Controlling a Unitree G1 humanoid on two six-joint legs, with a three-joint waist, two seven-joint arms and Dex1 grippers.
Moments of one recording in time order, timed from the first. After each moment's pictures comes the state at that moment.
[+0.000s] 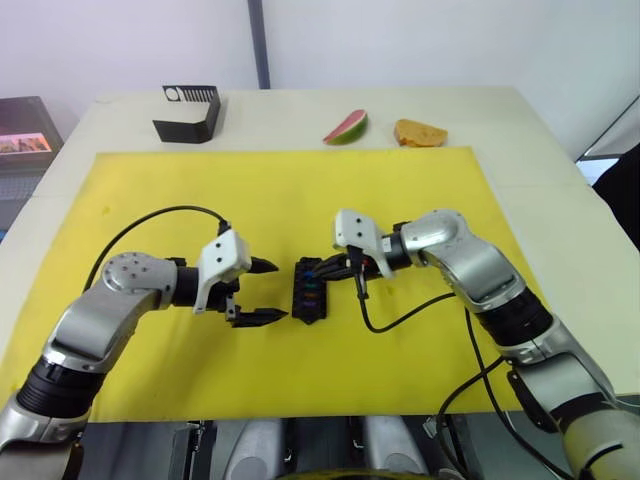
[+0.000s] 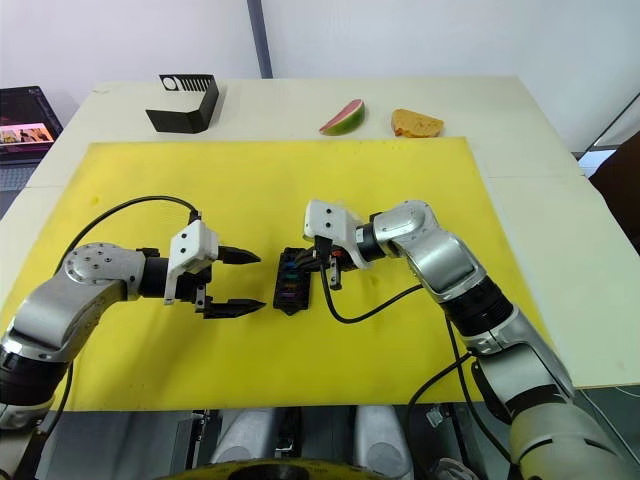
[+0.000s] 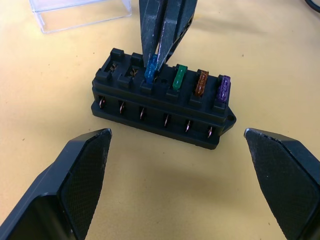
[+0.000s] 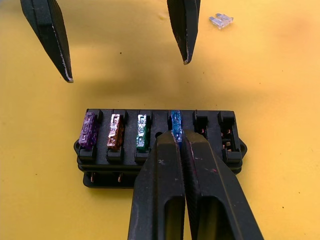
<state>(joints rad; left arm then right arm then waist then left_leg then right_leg) -0.31 0.80 -0.11 -0.32 -0.42 0.56 -1.11 -0.74 -0.54 0.44 -0.06 0.19 0.61 1.15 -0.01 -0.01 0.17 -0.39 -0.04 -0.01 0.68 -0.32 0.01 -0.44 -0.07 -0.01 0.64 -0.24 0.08</state>
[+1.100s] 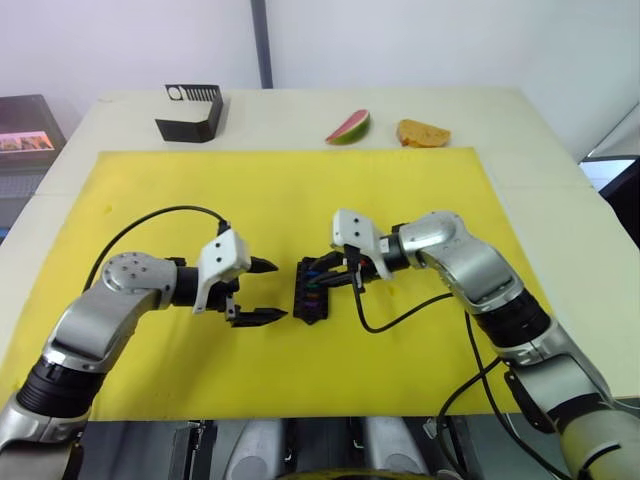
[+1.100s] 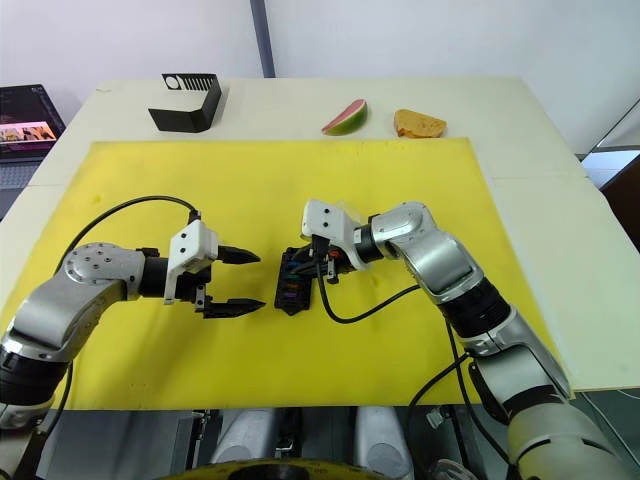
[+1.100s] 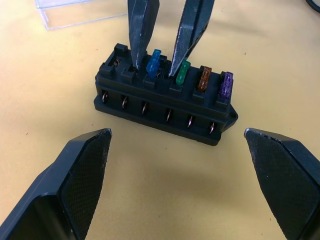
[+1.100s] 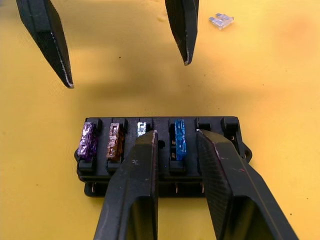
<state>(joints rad) -0.31 0.80 -0.11 -0.31 -0.42 0.56 -1.11 -0.74 -0.52 0.43 -0.08 0.19 0.66 1.14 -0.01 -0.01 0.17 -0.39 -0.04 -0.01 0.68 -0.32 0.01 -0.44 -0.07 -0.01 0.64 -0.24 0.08</state>
